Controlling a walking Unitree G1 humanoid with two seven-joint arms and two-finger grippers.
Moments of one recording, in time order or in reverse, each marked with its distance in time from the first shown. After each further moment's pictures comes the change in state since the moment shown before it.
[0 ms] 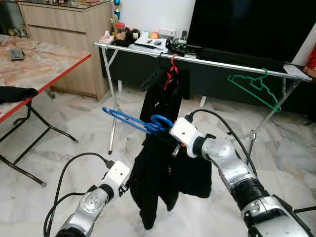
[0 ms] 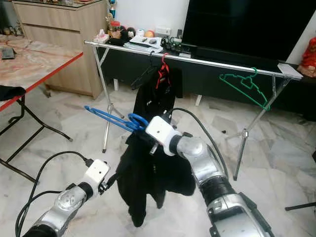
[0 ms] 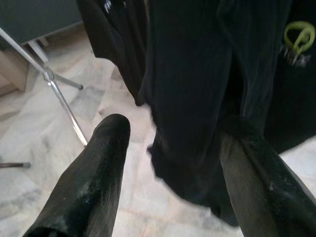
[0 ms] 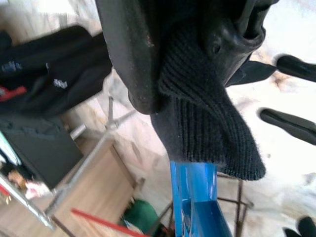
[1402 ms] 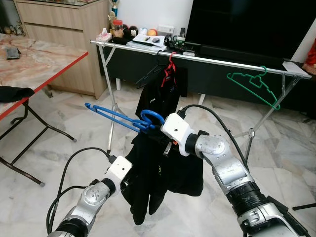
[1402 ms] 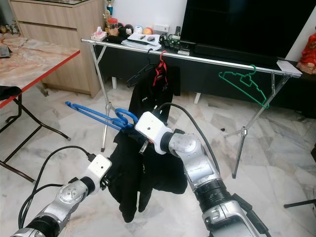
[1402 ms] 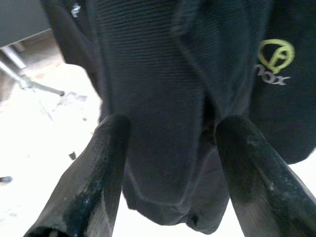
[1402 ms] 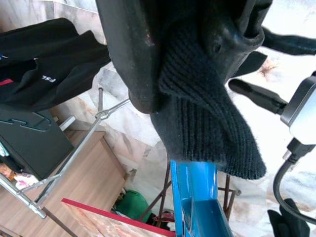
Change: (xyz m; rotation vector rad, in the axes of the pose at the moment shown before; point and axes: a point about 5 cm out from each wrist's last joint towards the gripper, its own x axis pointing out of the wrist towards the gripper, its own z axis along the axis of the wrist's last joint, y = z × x) left arm 0.006 -0.001 0.004 0.012 0.005 -0.091; right arm 0.001 0.009 0.021 0.022 -0.032 0.036
